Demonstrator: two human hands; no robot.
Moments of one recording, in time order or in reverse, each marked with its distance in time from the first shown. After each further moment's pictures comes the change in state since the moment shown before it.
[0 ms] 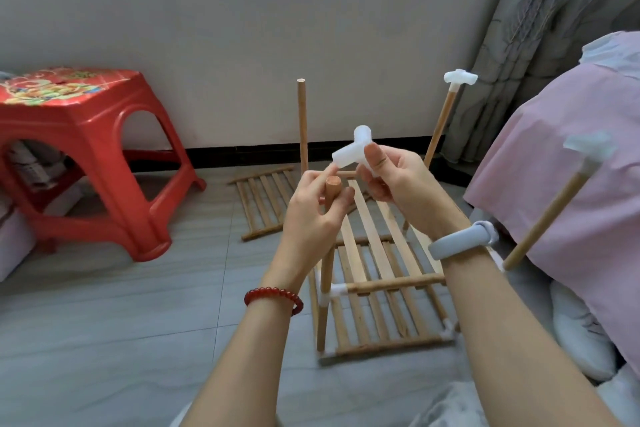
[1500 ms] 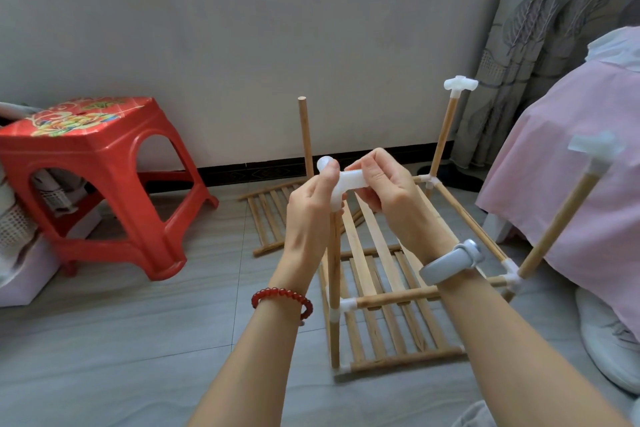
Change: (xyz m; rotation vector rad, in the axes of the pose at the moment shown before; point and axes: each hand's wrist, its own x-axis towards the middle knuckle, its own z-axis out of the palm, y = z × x) left_hand 0.013 0.020 -0.002 -0.255 0.071 -0.212; right_hand -0.003 0.004 0.019 0.038 0.083 -0.208
